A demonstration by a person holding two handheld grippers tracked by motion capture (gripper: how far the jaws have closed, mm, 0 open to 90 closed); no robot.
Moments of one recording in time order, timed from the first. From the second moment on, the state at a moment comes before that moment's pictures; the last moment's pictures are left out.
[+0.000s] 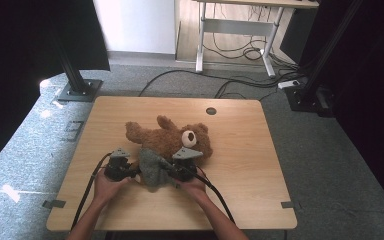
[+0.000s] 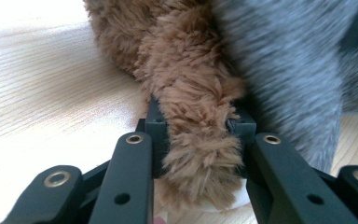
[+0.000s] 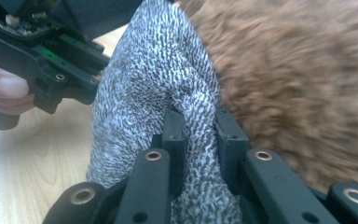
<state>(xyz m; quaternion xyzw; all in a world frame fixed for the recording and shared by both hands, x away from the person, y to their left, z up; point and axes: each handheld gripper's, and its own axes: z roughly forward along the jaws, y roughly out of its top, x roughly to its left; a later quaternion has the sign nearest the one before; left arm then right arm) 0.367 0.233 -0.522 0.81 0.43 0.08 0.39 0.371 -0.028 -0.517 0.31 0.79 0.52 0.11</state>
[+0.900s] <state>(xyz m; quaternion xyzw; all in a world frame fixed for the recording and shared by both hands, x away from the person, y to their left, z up) 0.367 0.234 -0.522 0.81 0.43 0.08 0.39 0.382 -0.157 -0.521 0.44 0.73 0.49 0.20</state>
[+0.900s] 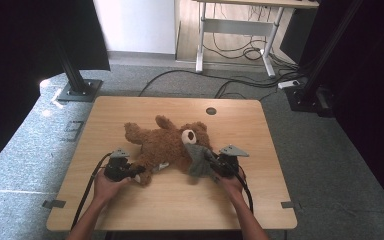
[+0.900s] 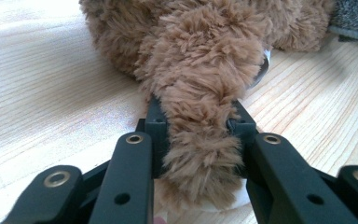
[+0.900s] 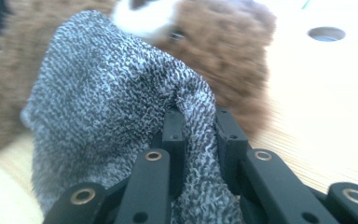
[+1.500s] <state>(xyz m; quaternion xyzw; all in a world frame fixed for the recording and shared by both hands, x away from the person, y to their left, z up) 0.367 0.233 -0.519 0.81 0.43 0.08 0.40 0.382 -0.179 -0.527 0.47 0.71 0.50 0.19</state>
